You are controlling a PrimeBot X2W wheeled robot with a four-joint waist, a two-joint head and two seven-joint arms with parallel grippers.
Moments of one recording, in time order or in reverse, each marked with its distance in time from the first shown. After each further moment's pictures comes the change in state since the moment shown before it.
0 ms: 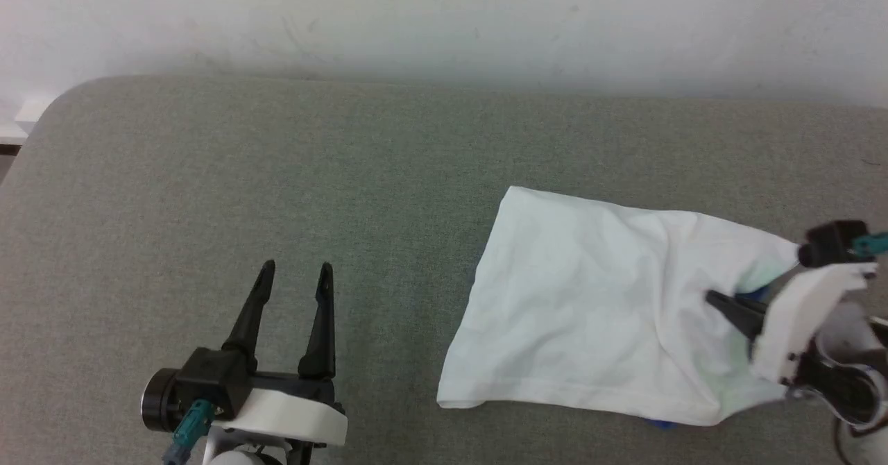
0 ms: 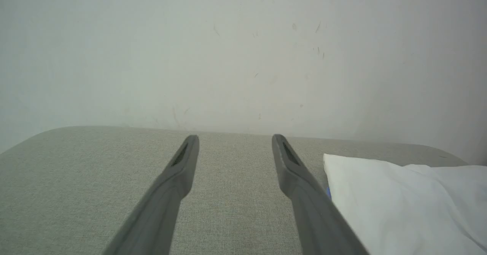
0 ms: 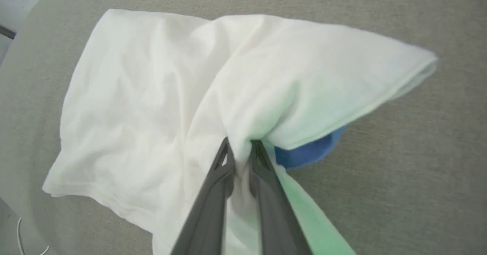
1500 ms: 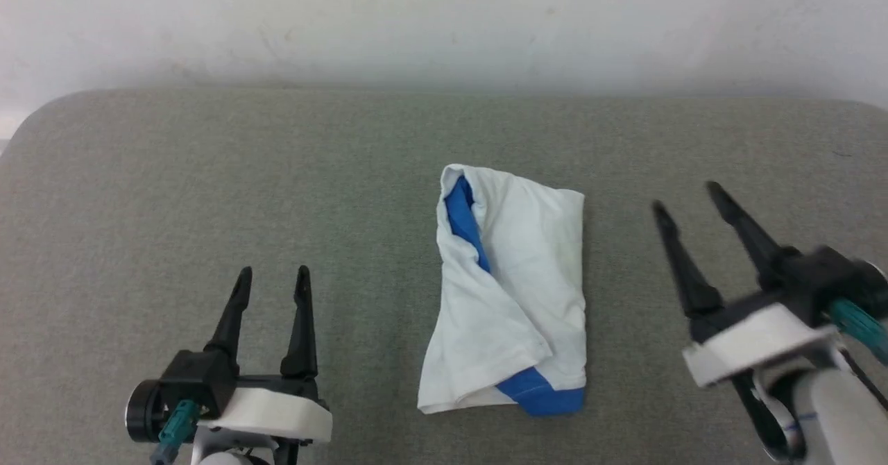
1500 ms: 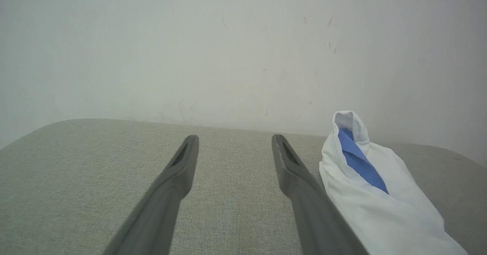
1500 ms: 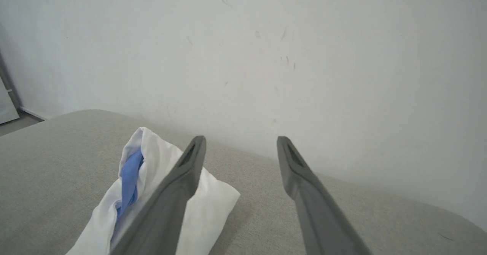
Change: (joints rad) left arm -0.002 -0.018 0.049 0.034 0.009 0.018 0.000; right arm 0.037 0.206 0.058 -0.220 -0.553 0.000 -0.703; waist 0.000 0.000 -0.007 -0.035
